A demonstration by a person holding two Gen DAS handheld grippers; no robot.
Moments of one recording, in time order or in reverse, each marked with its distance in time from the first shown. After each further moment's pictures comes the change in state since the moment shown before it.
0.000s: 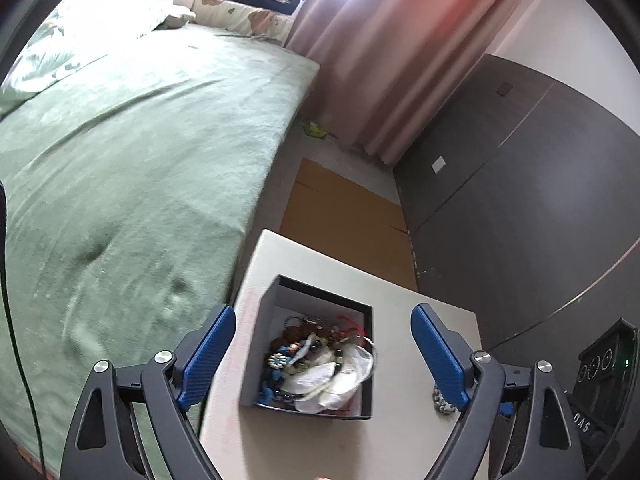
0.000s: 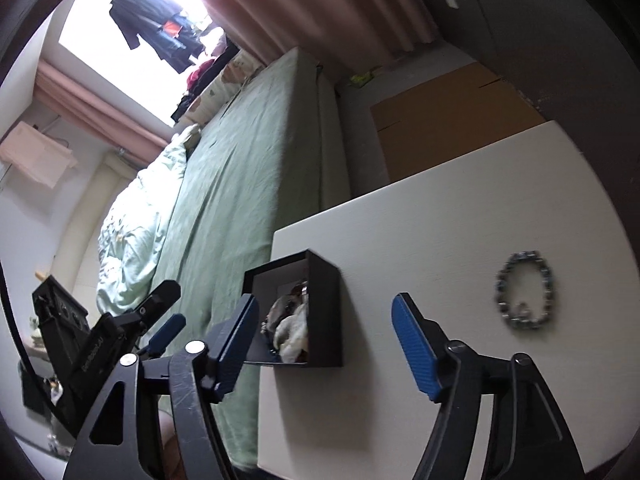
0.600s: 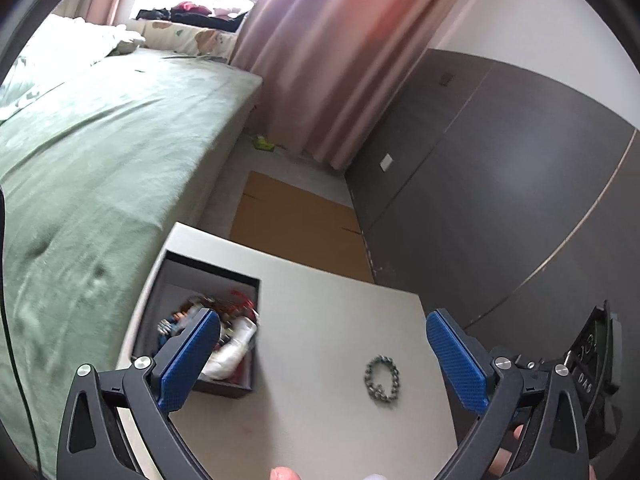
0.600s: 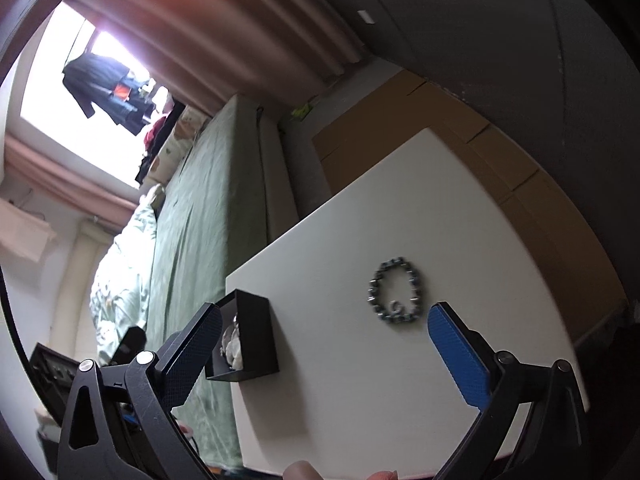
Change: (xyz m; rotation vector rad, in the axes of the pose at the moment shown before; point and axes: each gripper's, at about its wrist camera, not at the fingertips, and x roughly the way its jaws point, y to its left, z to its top) left arm -0.005 -0.088 -0.046 0.100 -0.048 -0.120; right arm -0.079 -0.087 0.000 0.212 -0.108 -0.069
